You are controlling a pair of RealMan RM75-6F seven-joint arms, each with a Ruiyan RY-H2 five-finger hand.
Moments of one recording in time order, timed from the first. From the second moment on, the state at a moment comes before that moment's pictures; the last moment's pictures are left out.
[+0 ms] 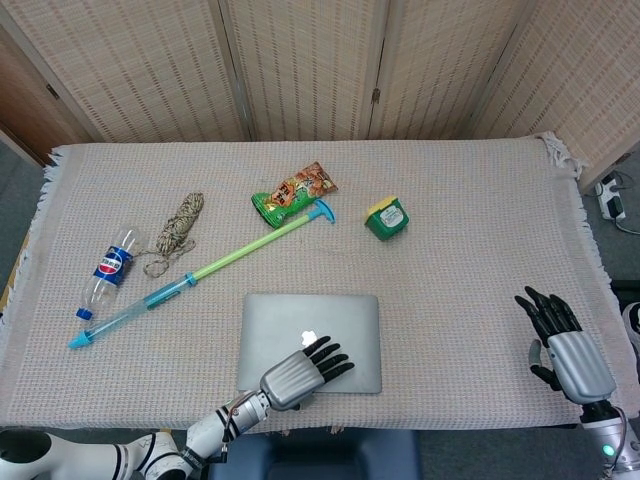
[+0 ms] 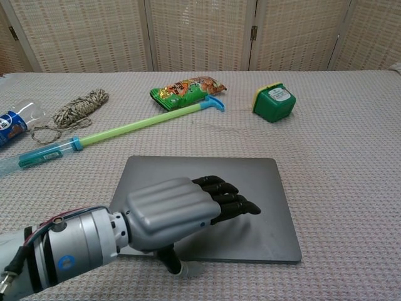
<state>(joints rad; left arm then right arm) -0.70 -1.80 -0.04 -1.46 1.59 0.85 0.42 0.11 -1.15 -0.03 -1.48 -1.64 1.47 0.22</state>
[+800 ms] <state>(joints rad) -0.70 -1.86 -0.03 -1.37 1.55 0.95 0.39 0.10 -1.15 -0.03 -1.49 -1.64 1.47 0.21</state>
